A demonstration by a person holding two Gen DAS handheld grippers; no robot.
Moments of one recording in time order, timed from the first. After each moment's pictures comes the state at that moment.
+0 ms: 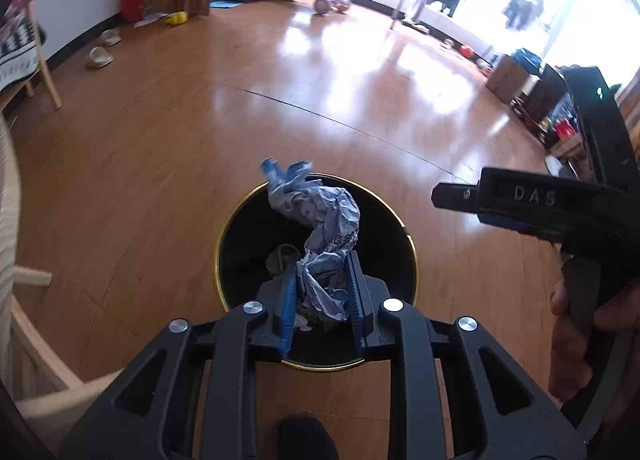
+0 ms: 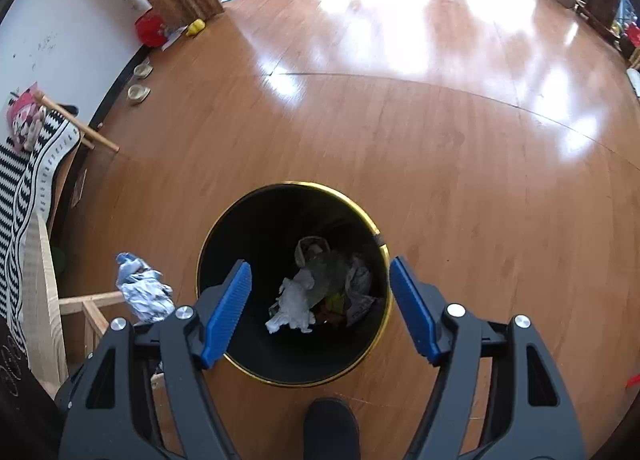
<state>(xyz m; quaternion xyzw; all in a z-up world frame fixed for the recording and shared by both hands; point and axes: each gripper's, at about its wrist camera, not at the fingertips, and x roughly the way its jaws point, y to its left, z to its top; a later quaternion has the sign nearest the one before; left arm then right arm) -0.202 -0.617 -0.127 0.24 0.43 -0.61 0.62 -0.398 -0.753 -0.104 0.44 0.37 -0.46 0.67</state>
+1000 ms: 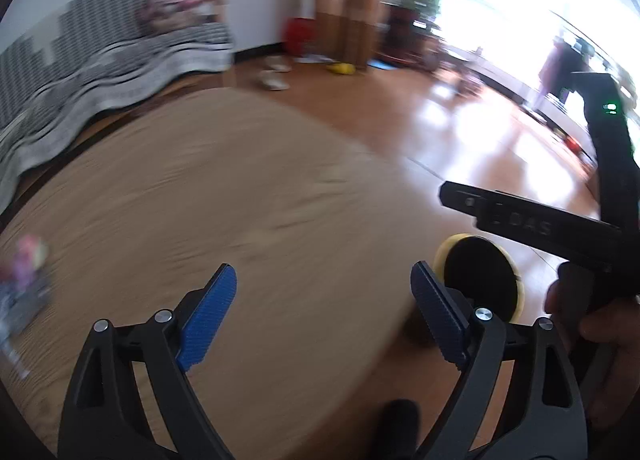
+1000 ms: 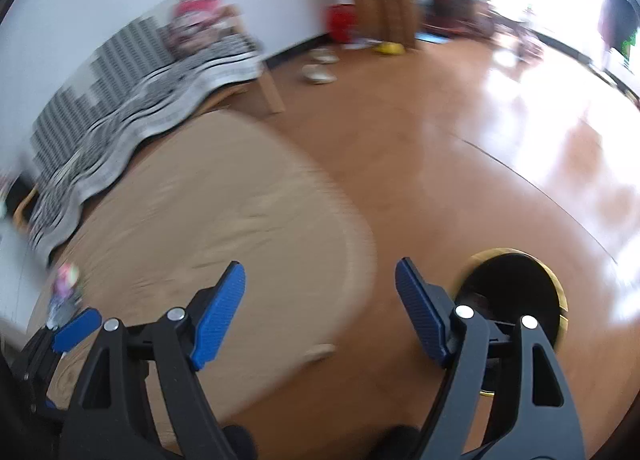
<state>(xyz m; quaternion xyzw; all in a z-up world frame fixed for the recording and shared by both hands) -0.021 -0.366 0.014 0.15 0.40 -0.41 0.81 -0.134 -0.561 0.026 0.26 0.37 -0.26 0.85</state>
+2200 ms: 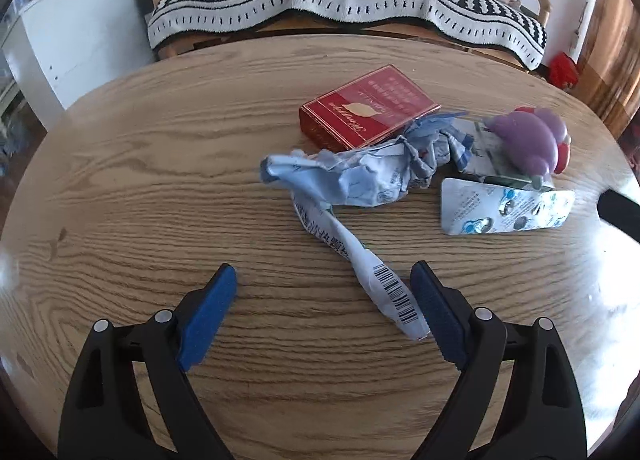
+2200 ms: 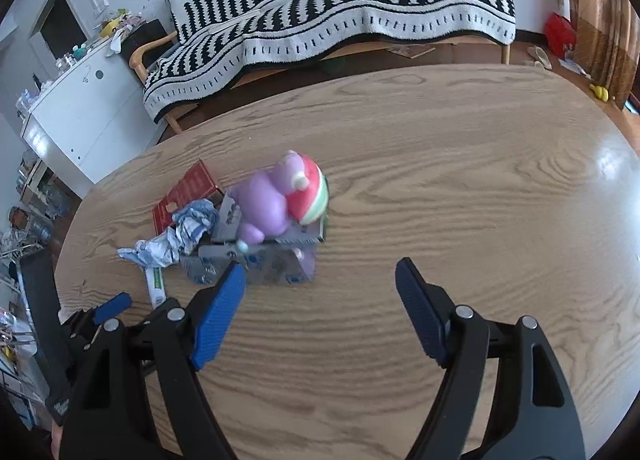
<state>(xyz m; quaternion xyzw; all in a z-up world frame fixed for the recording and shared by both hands) 0.176 -0.025 -0.065 0.03 0.49 -0.03 0.87 0.145 -0.251 -0.002 0.15 0.45 0.02 0.88</state>
